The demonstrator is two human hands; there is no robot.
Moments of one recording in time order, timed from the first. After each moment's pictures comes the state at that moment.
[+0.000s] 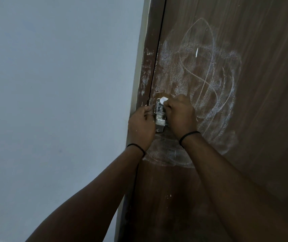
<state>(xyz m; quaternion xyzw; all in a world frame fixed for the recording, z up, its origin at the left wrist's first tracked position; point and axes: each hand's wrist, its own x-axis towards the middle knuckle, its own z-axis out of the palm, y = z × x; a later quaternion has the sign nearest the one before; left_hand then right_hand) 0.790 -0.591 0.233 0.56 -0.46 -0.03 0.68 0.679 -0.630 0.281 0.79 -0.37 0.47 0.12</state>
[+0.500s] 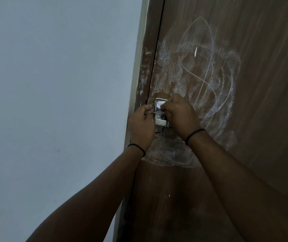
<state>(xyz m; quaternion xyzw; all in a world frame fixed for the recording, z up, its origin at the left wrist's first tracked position) 0.776 -0.576 0.246 0.51 -0.45 -0.09 0.72 0.665 -0.636 0.289 0.85 -0.31 0.38 0.22</state>
